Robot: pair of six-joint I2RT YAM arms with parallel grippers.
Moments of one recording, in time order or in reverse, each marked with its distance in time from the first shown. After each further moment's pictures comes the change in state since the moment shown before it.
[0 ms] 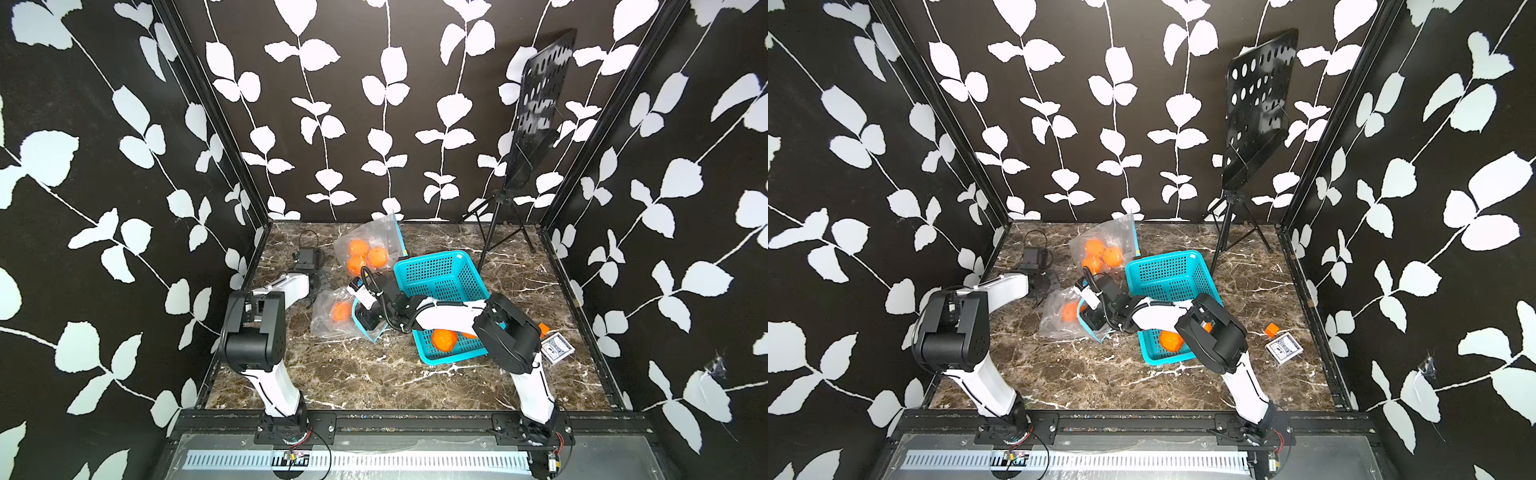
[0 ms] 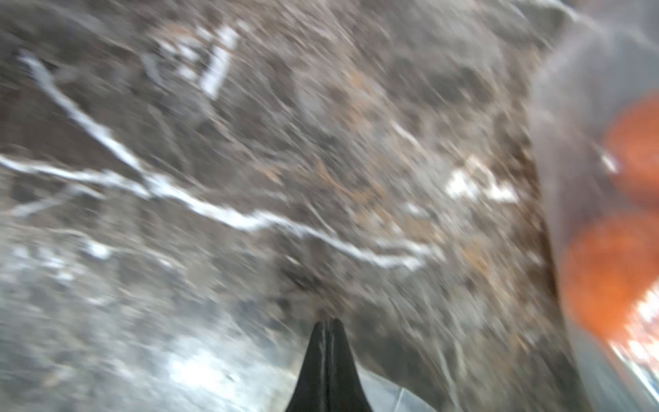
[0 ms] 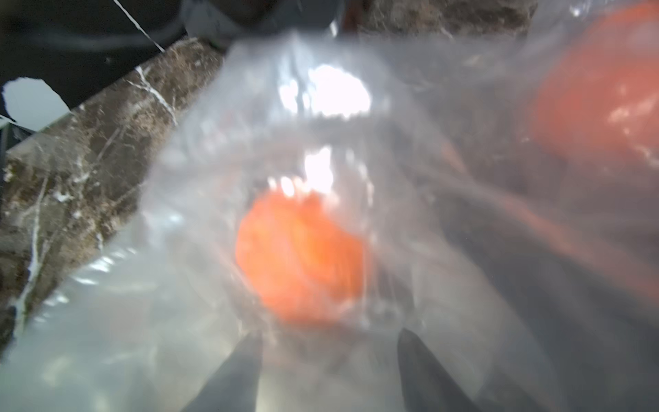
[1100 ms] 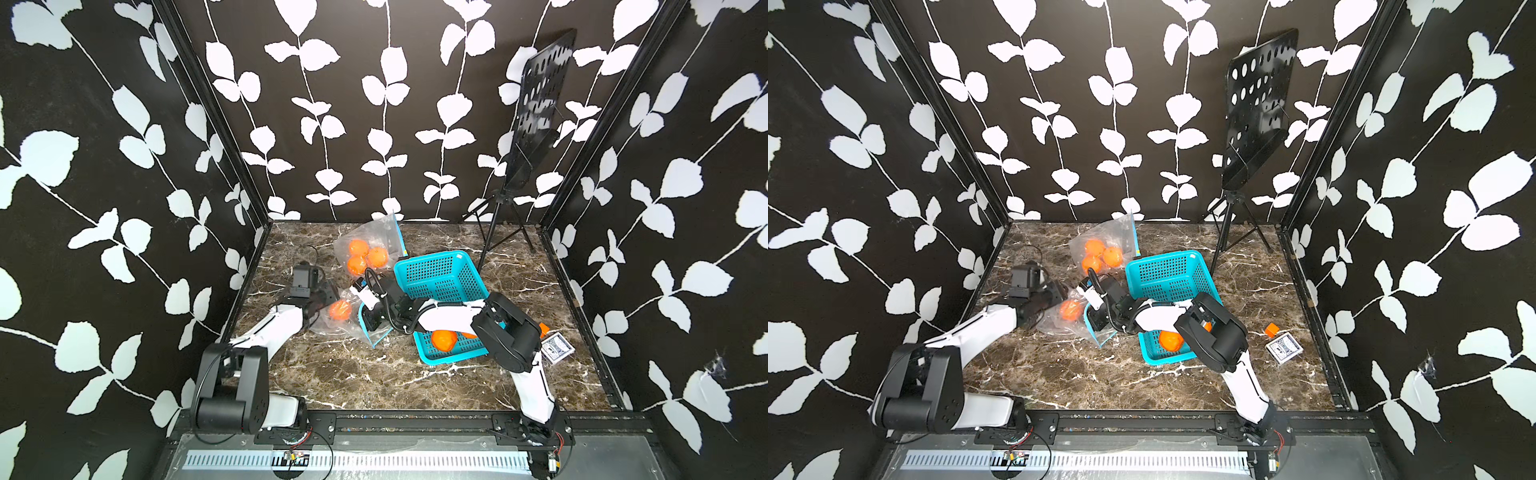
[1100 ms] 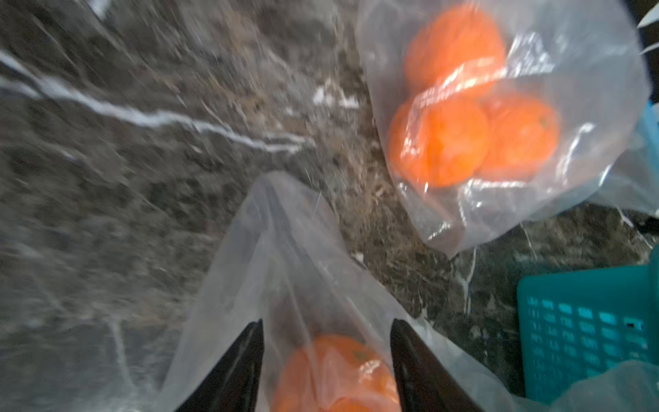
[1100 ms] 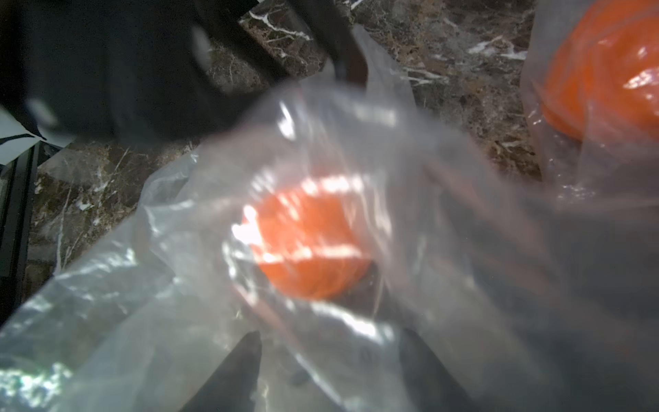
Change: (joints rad) left arm -0.072 -0.348 -0.336 0.142 0.292 -0.053; right arm -0.008 -0.002 -0.050 0.106 -0.061 0.054
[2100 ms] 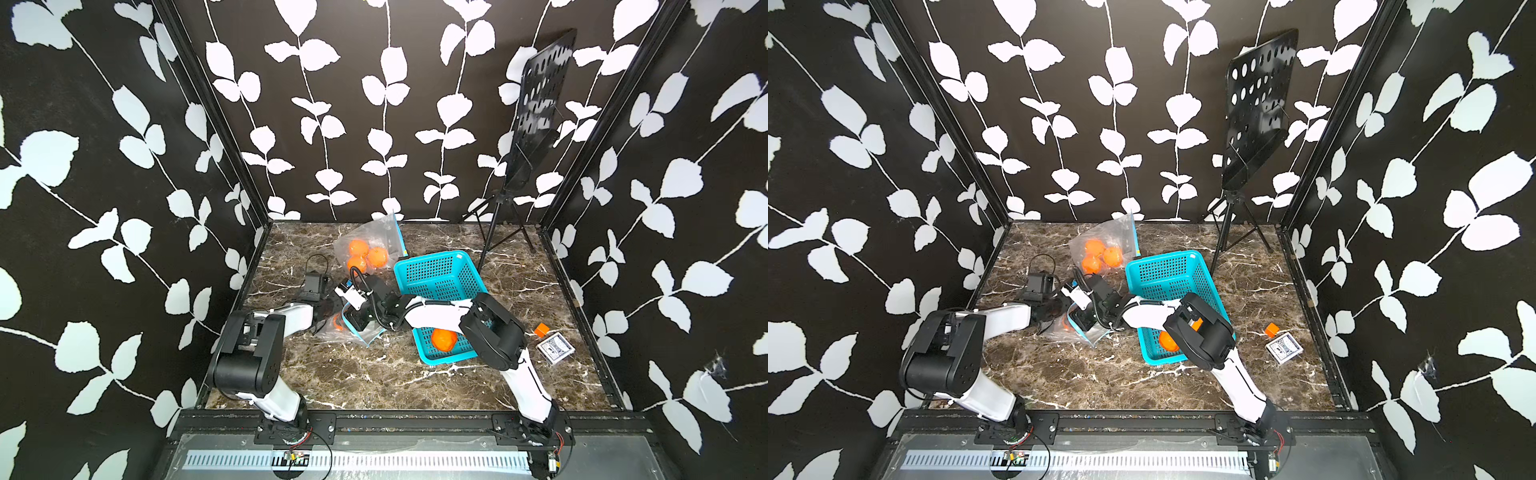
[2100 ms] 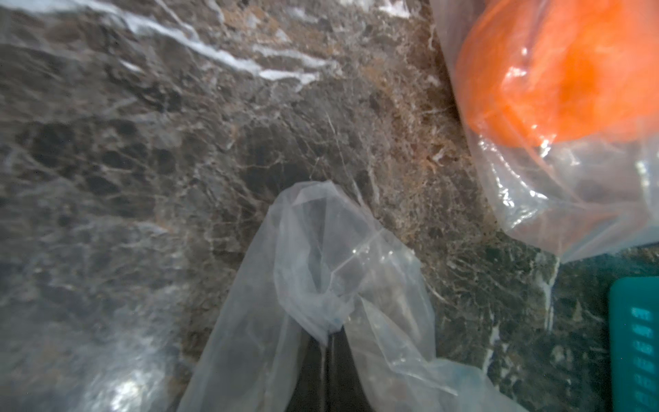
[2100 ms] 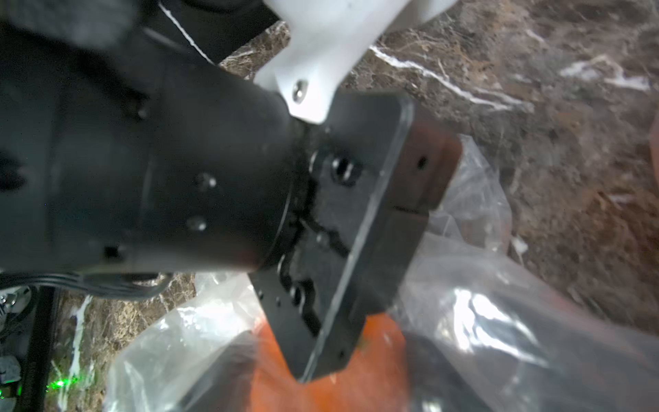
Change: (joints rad) left arm -0.034 0.171 -0.023 0.139 -0.024 0.006; right arm 0.031 0.120 0.200 -0.093 -0.064 -0.014
